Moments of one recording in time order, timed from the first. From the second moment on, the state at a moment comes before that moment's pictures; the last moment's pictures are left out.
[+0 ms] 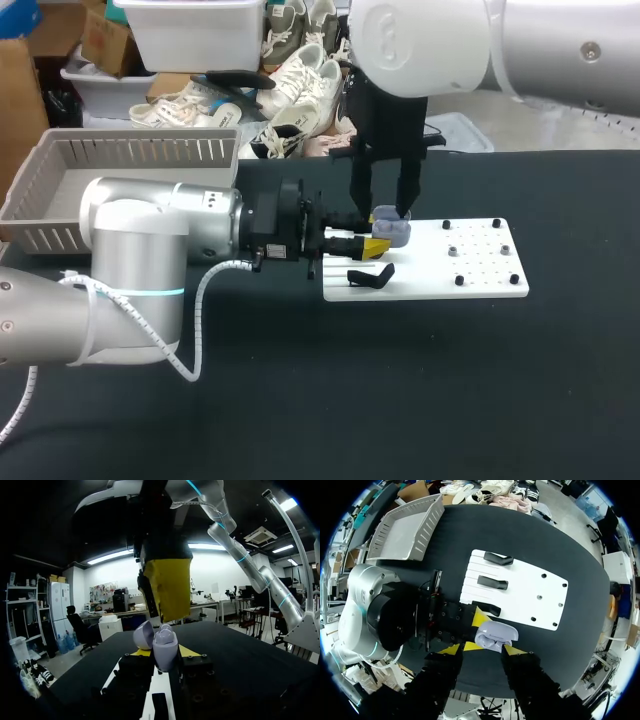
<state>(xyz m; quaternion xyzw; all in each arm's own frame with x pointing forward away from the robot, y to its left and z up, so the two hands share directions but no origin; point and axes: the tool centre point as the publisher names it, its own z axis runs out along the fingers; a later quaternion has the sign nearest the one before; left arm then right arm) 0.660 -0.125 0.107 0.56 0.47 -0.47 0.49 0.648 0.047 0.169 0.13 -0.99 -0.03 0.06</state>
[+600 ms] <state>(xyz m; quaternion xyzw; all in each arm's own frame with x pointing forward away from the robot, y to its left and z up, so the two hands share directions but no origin) 0.659 -0.125 0.108 0.56 0.47 -0.47 0.49 0.697 -0.014 0.179 0.01 -1.00 -0.02 0.00</state>
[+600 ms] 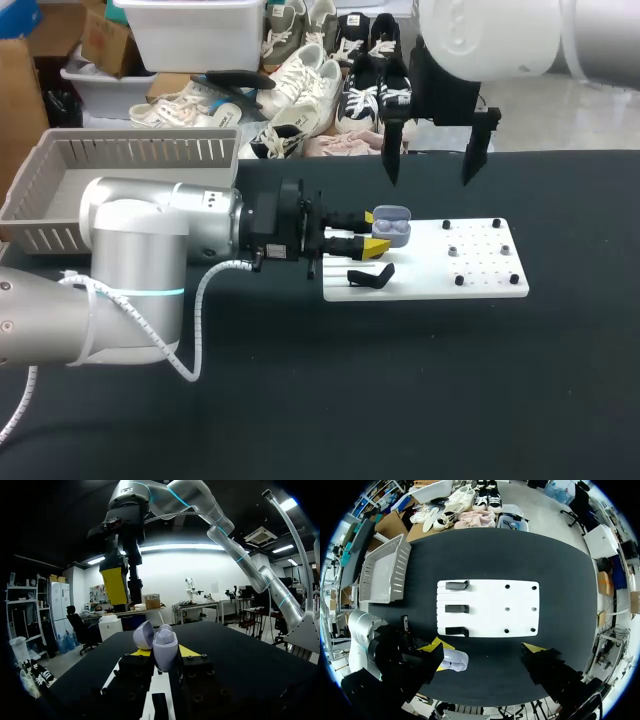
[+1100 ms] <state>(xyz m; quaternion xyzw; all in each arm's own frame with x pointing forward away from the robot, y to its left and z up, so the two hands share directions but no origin) 0.659 -0.125 0.107 0.56 0.47 -0.47 0.49 0.695 -0.017 0.142 0.00 -1.00 -0.02 0.02</state>
